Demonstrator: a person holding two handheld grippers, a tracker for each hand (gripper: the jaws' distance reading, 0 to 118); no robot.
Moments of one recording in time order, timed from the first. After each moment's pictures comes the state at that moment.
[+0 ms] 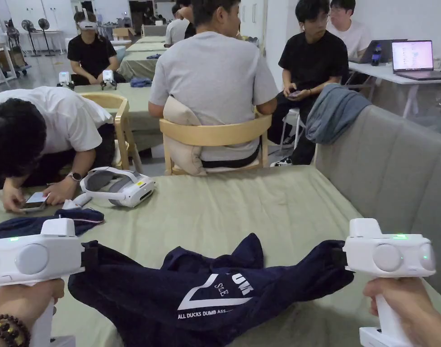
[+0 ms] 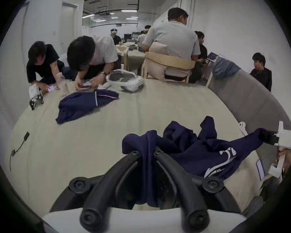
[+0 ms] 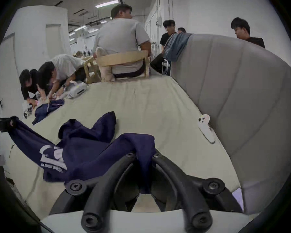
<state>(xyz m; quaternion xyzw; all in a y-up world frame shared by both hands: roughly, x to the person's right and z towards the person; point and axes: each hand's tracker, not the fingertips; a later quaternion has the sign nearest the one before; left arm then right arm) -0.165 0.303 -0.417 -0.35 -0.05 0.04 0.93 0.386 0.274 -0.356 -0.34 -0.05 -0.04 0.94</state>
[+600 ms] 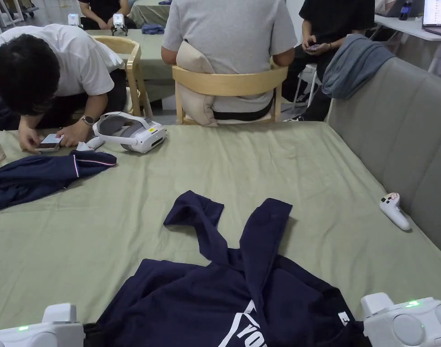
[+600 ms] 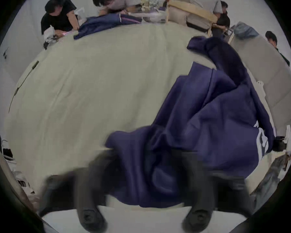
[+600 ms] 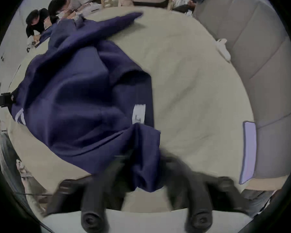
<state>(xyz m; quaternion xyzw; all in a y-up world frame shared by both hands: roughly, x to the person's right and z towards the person) -0.181 0.134 -0.262 -0.51 0.02 0.07 0.86 0.370 0.149 -0.234 -0.57 0.00 0.05 0.82</state>
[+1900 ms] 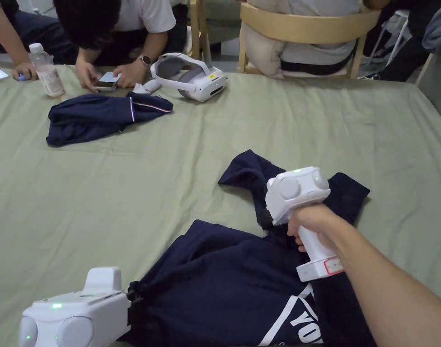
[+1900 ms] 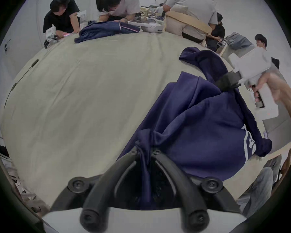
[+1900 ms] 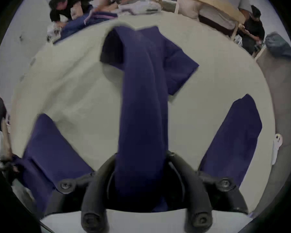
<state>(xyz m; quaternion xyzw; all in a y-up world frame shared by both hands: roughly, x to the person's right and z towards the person) -0.177 0.141 -0.243 -0.48 0.00 0.09 0.87 0.124 0.113 -0.500 -0.57 0.13 0.14 0.80</state>
